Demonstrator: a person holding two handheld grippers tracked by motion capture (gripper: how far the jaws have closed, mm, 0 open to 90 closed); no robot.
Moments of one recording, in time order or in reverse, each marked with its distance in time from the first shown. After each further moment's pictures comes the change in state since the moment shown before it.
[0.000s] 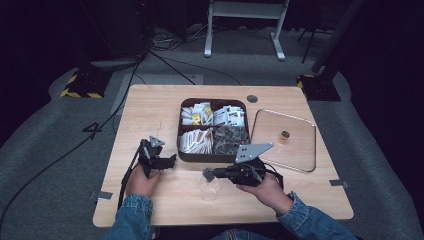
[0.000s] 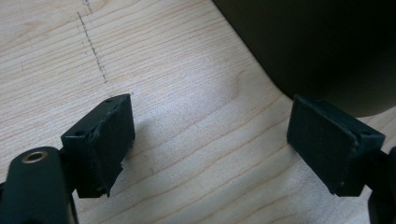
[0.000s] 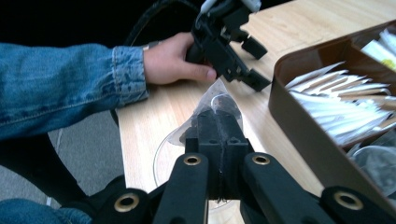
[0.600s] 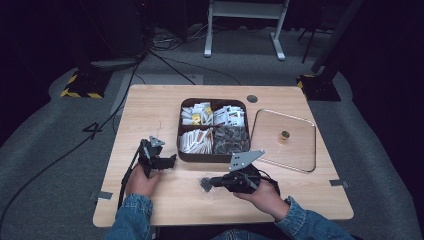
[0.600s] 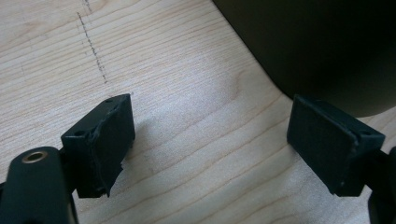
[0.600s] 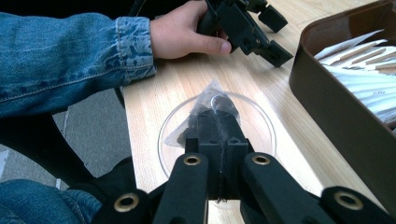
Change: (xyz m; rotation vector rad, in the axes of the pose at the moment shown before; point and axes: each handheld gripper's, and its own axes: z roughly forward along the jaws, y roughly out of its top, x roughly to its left) left arm 0.000 0.000 0.000 0.000 -0.001 0.000; right arm 0.008 -0.013 0.016 0.072 0.023 0.004
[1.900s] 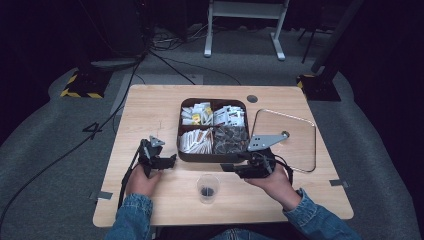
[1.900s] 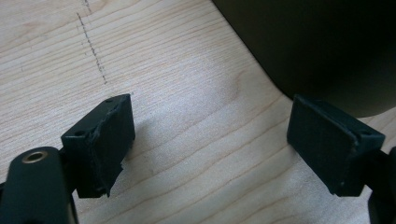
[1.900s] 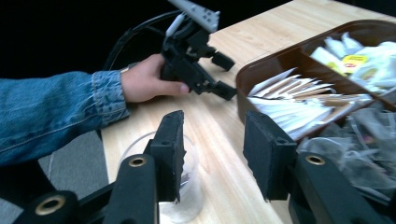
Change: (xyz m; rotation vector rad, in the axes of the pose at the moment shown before) left arm 0.000 0.000 0.000 0.001 -0.001 0.002; right arm -0.030 0.013 -0.046 -0.143 -0.088 0.086
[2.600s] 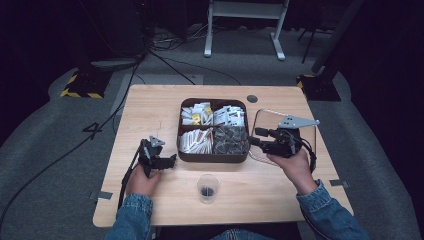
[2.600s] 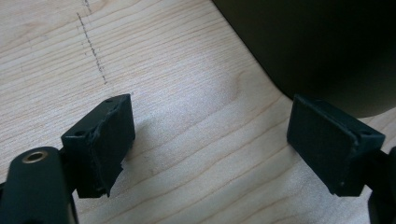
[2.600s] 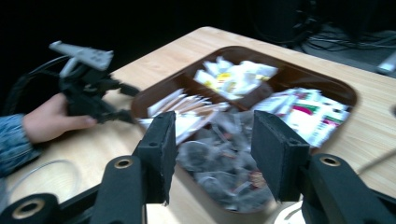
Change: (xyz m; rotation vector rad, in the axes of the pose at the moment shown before) left arm 0.000 0.000 0.000 0.001 0.000 0.001; right arm -0.062 -0.002 -0.054 -0.107 -0.281 0.107
